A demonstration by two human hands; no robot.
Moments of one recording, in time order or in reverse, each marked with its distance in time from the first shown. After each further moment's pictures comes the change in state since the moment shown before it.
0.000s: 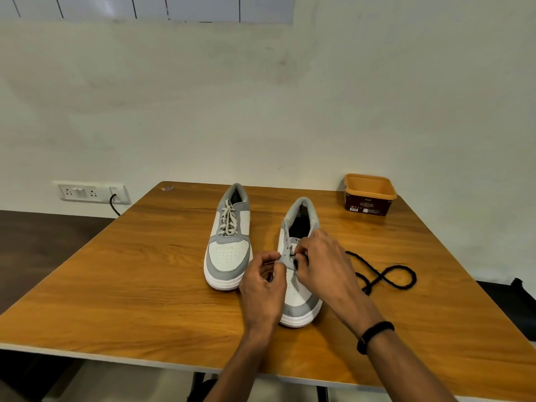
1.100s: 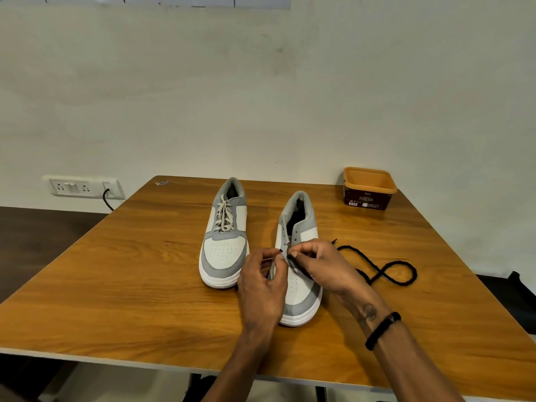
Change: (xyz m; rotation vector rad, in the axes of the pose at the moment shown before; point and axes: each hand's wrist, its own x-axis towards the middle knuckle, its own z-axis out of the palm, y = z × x) left_hand 0.003 -0.006 0.004 0.070 -0.014 0.118; right_hand 0.007 0.024 0.008 0.791 -0.370 0.306
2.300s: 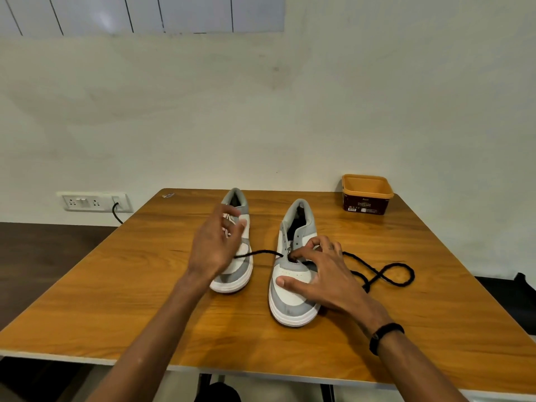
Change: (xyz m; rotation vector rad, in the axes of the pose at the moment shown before) left_hand 0.096 0.044 -0.090 0.377 -0.182 0.236; right_hand -0.020 0.008 -0.007 -0.675 0.069 -0.183
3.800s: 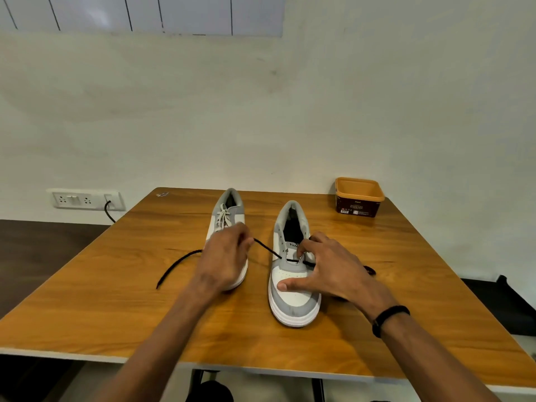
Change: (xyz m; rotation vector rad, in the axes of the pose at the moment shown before) left_hand -0.019 0.005 0.016 0.205 -0.126 0.198; right_hand 0.003 -0.006 -0.031 -0.249 -0.074 0.009
